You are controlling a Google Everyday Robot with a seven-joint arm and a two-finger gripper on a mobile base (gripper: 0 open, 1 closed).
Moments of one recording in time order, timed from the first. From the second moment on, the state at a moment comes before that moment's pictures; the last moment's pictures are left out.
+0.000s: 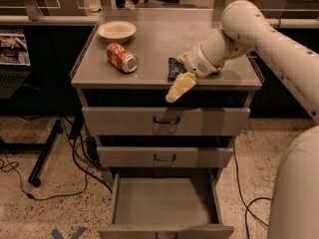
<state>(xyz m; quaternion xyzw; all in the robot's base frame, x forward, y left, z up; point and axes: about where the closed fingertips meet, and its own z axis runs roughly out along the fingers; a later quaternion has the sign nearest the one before) 0.680 -0.057 0.803 -0.60 0.72 0.20 0.29</state>
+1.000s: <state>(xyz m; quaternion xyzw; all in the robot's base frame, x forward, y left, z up) 0.680 -0.056 0.803 -0.60 0.72 0.20 0.29</state>
